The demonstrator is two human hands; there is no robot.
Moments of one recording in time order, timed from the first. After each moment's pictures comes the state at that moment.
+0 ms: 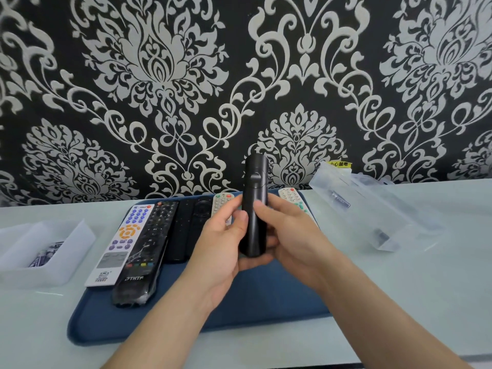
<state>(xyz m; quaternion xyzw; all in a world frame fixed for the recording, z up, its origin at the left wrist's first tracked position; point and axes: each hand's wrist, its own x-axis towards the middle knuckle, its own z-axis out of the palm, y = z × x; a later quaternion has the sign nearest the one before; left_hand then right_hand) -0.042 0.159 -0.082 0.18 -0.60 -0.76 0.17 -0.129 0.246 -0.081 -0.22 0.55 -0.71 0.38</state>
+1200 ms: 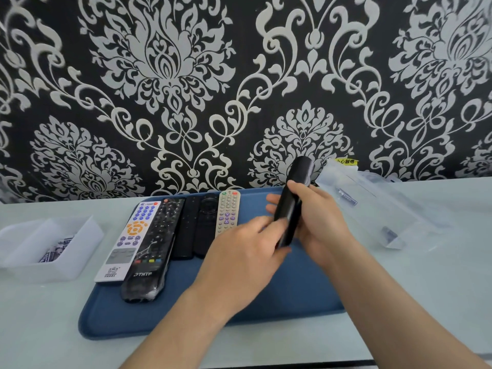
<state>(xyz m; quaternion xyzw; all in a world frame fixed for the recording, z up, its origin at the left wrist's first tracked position) -0.041 0.156 -0.104 0.02 -0.96 -0.07 0.27 -0.149 0.243 -0.073 -0.06 0.55 -0.78 0.28</state>
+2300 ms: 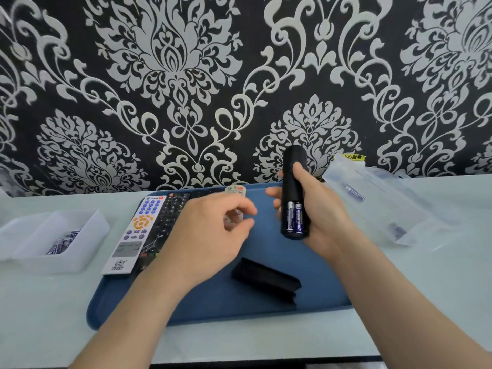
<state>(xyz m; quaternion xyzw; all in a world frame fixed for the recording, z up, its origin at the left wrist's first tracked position) -0.015 0.123 -0.067 0.11 -0.91 -0.29 0.28 -0.153 0.233 -0.075 -0.08 0.53 -0.77 0.34</state>
